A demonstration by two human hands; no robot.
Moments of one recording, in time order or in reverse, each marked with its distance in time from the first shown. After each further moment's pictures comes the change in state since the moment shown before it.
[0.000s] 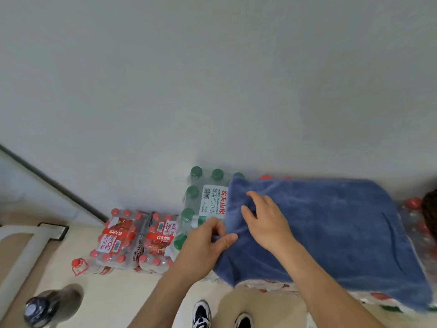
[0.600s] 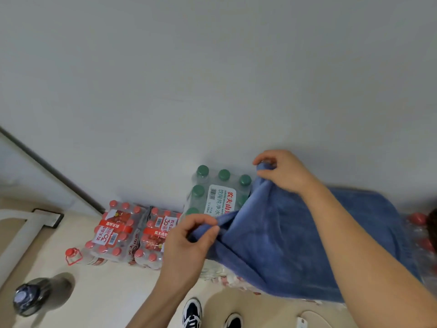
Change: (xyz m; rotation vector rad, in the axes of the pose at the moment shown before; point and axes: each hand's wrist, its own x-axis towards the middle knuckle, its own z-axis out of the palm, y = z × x) left_hand -0.019 0.007 -0.022 -0.434 0.400 -0.026; right_hand 0.095 -0.021 -0.076 0.174 -0.070 -0.209
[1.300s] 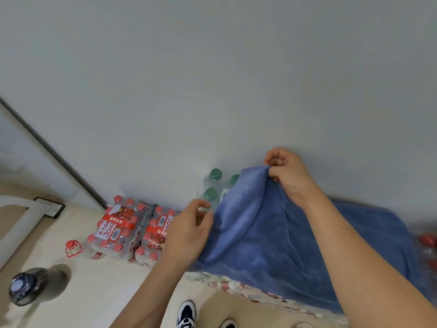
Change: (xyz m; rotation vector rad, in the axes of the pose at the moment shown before) left_hand 0.046 -0.016 -0.022 0.415 -0.089 -0.057; right_hand 0.011 -0.028 0.025 0.572 0.103 0.076
